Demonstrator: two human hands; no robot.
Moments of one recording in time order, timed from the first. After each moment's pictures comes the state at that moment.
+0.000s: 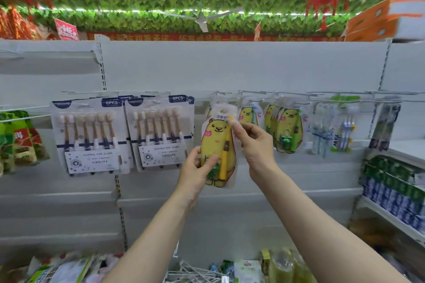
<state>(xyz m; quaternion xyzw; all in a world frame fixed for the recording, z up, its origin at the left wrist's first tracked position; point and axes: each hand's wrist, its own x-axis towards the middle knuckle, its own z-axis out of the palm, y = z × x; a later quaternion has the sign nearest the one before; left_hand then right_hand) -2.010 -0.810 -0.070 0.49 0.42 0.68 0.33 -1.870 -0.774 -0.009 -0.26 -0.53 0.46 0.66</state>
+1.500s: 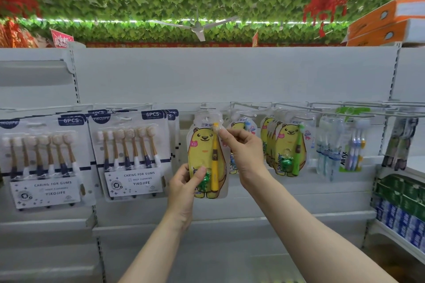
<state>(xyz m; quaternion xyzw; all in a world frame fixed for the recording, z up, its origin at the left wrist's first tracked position) -2.002 -0.721 -0.075 0.43 0.40 0.74 0.33 -1.872 -0.682 0.009 -0.25 -0.56 0.45 0.64</state>
